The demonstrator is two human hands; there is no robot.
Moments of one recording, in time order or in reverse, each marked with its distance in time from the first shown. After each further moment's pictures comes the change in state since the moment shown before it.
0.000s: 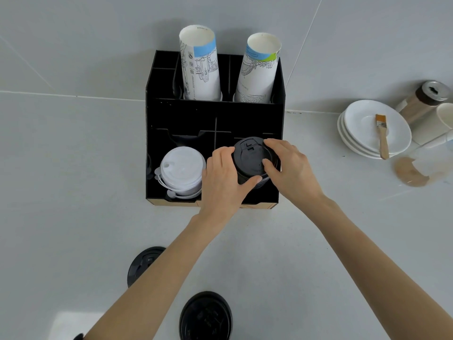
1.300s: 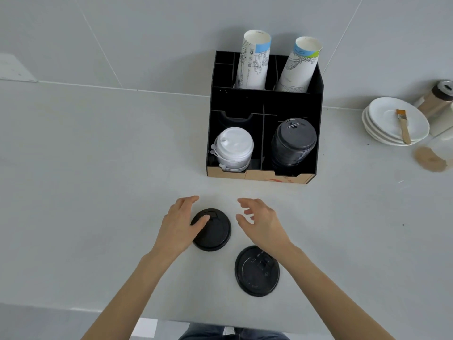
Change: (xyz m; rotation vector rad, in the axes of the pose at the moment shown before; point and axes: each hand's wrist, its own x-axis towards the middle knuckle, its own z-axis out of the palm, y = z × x) left_hand -0.144 -0.145 -0.103 0.028 -0.223 -0.251; right_hand -0.135 -0.096 0.115 0.292 -0.257 0.124
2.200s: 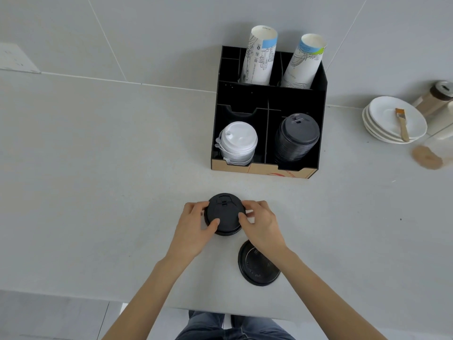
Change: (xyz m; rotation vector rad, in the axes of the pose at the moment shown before) left_hand -0.023 0.005 0.018 -0.213 0.034 -0.008; right_hand -0.014 -0.001 0.021 0.045 0.086 0.141
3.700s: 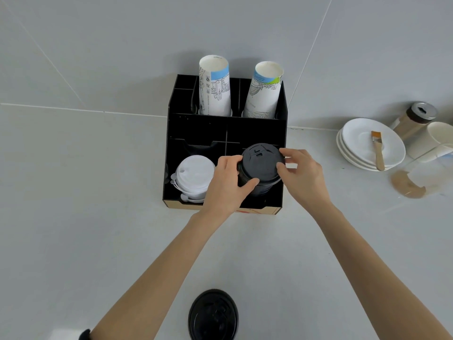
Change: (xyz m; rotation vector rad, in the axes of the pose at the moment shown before) left_hand 0.125 0.169 0.064 0.027 0.069 0.318; right_hand 0.115 -0.002 -0.188 0.023 0.309 -0.141
